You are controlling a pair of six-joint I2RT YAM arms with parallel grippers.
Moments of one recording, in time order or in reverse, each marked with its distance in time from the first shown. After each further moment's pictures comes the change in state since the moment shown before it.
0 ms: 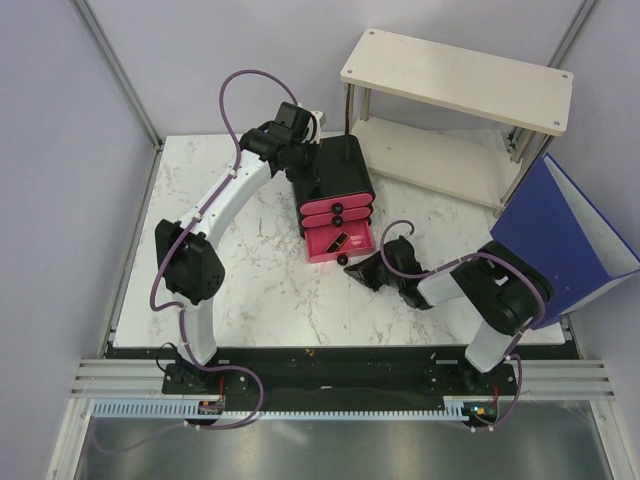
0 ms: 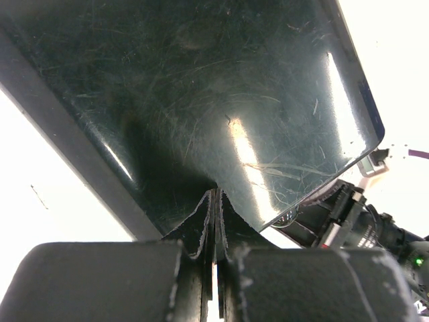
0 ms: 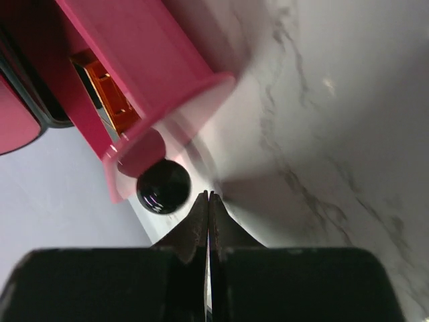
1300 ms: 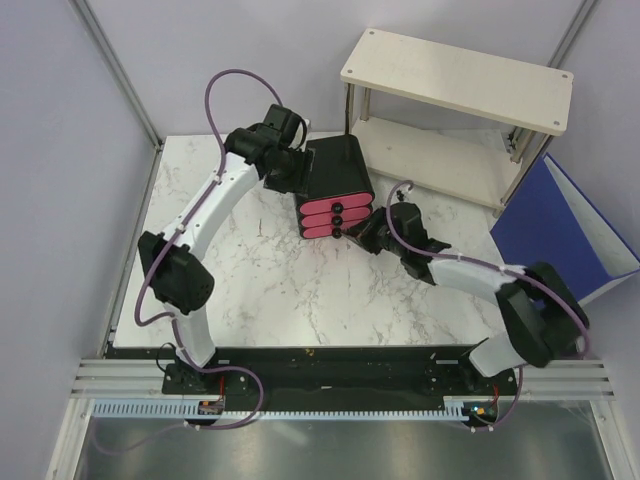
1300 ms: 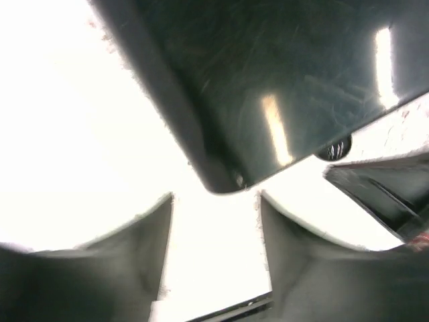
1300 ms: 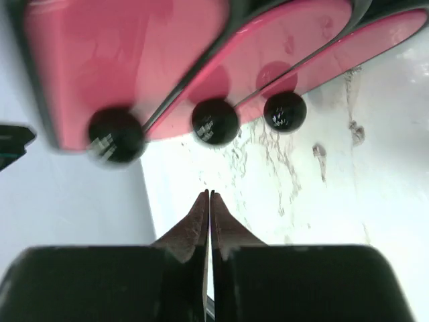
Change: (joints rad) left arm 0.004 -0.079 -0.016 -0.172 -0.105 0.029; right arm -0.052 -0.134 0.268 -0.241 -0.026 -0.222
